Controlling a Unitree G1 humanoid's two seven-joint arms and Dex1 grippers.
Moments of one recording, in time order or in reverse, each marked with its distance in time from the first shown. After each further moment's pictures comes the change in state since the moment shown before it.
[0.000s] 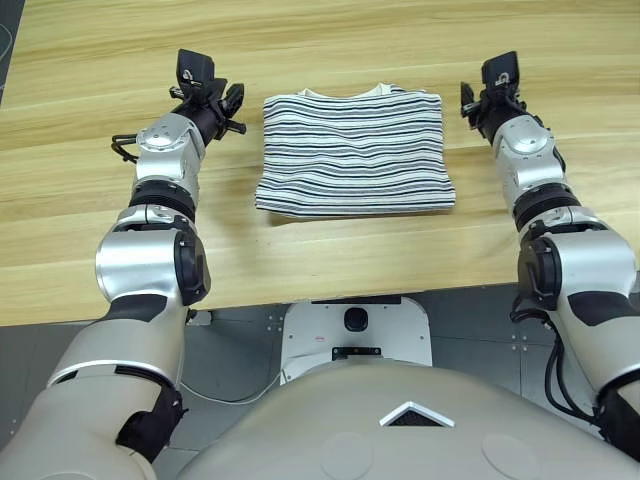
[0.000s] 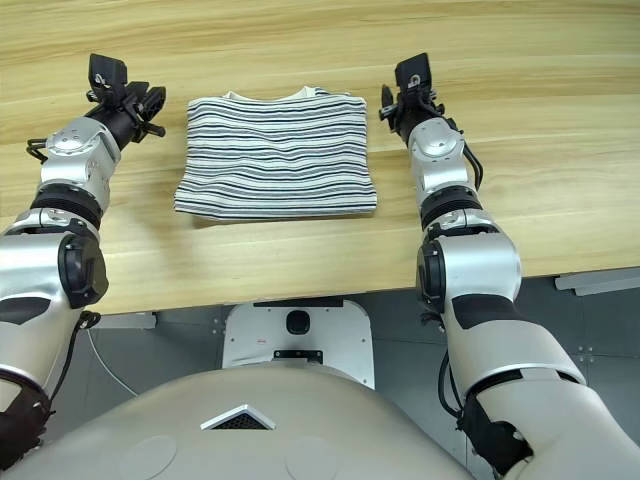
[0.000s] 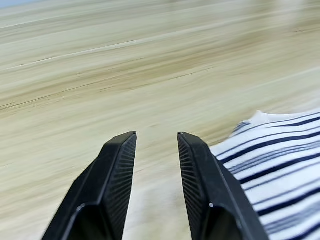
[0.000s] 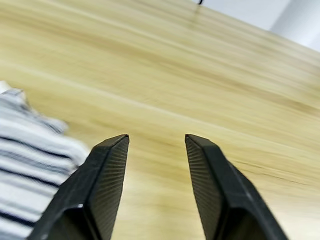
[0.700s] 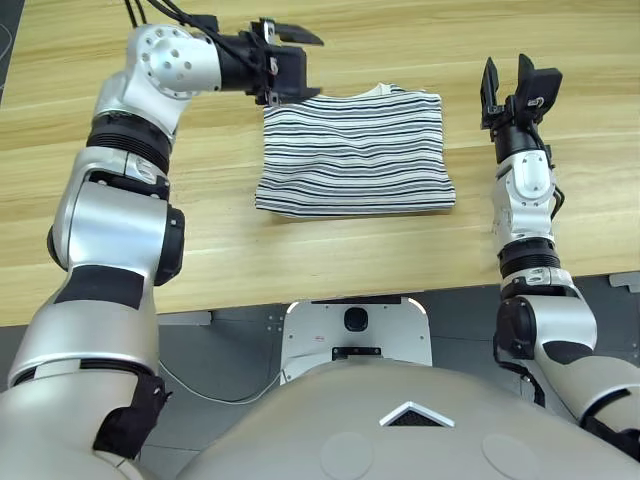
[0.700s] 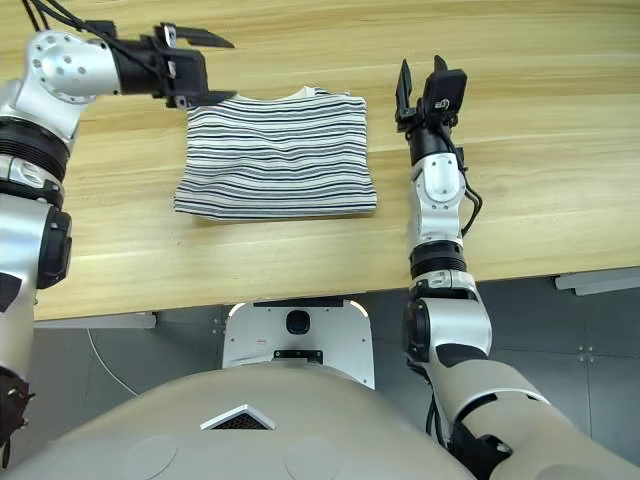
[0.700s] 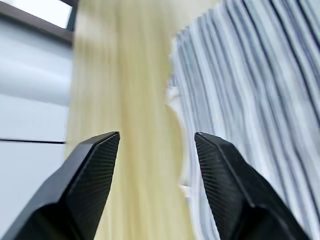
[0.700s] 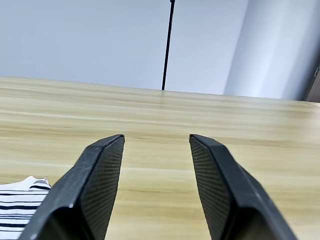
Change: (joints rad) left arm -0.207 0.077 -0.538 -0.075 0.537 -0.716 -0.385; right arm 0.358 0.090 -0.076 -0.507 0.149 -0.207 0.012
